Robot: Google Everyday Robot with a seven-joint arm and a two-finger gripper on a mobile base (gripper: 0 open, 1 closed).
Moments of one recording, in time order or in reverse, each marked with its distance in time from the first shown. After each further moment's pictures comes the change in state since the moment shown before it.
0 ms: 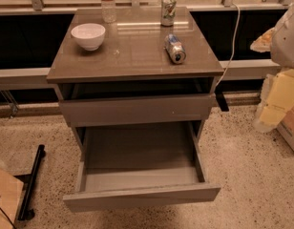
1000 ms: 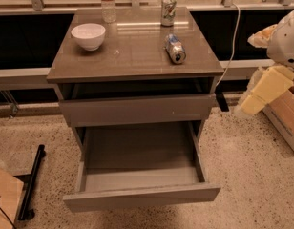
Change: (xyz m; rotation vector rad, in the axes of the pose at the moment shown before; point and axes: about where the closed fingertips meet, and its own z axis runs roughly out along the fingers) arm -0.018 -0.024 0.010 0.071 -0.230 0.110
